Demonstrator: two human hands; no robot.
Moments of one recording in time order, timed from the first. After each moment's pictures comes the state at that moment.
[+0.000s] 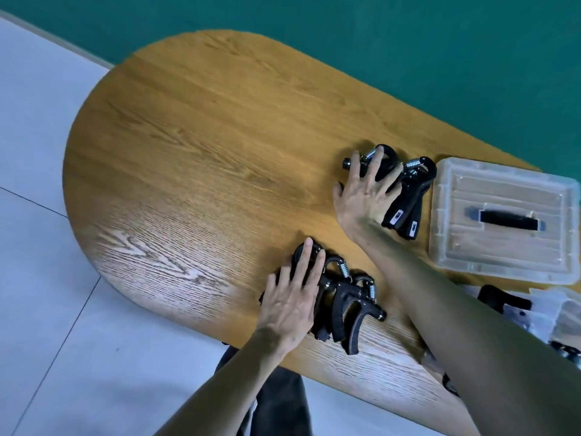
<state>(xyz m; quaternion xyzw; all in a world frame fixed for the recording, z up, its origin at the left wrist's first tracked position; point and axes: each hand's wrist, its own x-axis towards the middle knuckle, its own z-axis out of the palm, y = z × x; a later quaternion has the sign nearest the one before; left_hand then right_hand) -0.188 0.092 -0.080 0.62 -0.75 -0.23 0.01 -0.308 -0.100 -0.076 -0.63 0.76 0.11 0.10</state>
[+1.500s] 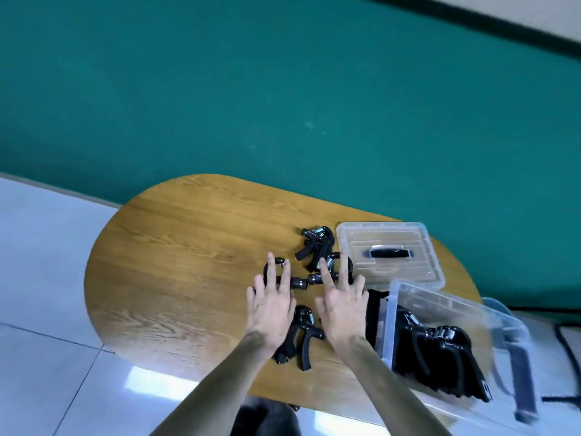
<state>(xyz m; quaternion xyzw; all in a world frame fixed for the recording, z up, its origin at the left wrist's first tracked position) -0.226 0.060 0.099 0.63 -0.74 -0.21 -0.02 -0.372 0.075 0.116 -0.66 0.75 0.01 0.05</state>
